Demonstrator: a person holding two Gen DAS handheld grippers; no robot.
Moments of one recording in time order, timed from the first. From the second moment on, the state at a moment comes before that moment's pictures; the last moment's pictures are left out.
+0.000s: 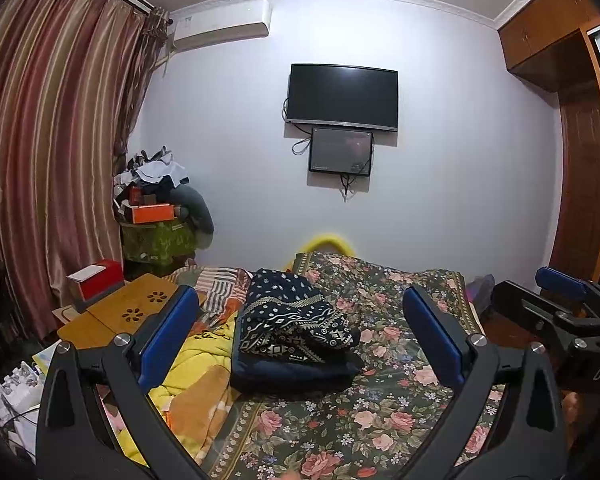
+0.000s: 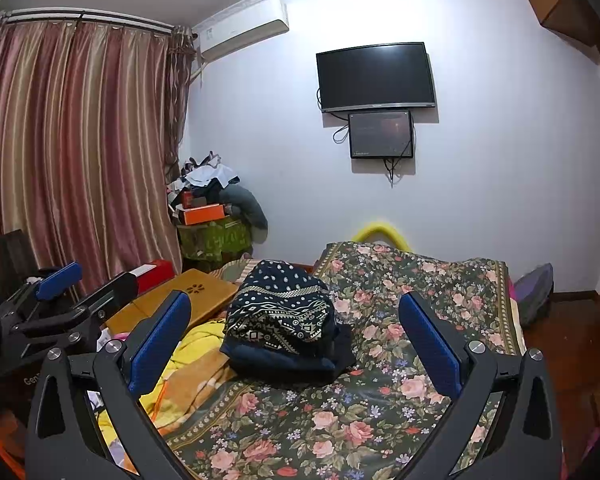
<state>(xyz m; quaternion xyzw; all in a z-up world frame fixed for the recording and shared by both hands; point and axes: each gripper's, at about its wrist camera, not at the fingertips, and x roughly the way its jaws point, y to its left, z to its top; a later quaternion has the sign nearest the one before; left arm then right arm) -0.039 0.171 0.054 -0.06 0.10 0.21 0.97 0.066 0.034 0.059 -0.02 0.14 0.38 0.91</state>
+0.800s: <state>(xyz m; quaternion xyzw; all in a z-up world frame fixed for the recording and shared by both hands) -0.036 0.173 0.052 -0.06 0.10 0.21 0.97 0.068 0.037 0.053 -0.02 0.15 0.38 0.91</state>
